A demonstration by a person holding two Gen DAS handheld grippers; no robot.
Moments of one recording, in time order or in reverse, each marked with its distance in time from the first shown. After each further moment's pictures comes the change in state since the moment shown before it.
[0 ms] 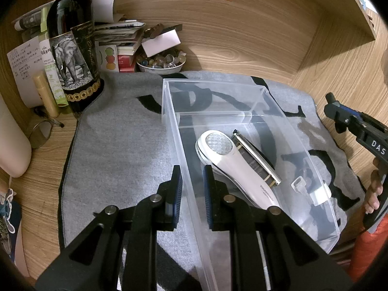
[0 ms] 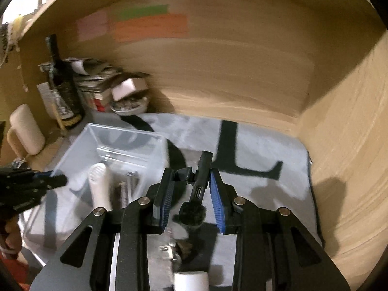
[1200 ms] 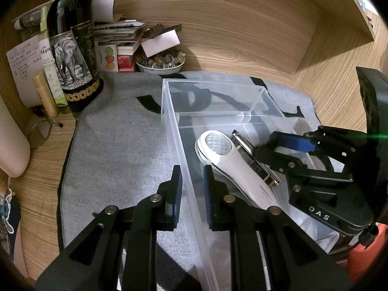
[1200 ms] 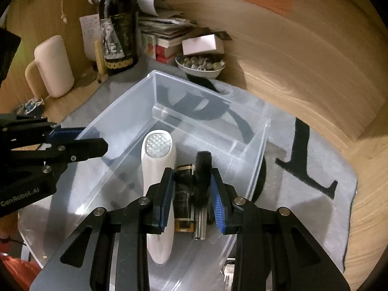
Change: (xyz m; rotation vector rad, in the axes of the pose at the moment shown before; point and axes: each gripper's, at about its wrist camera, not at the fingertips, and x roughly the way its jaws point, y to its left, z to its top) left arm 0.000 -0.003 0.000 -0.006 -0.002 -0.006; right arm 0.055 0.093 -0.014 -0.286 0.176 0.136
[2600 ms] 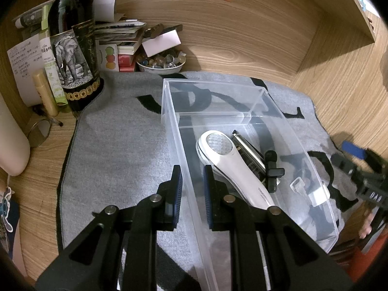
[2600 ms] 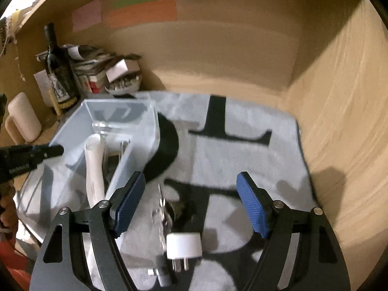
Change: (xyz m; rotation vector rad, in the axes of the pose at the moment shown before) left arm 0.000 0.001 0.000 -0.005 -0.002 -0.002; right arm -0.070 -0.082 -0.071 0.342 -0.093 -0.150
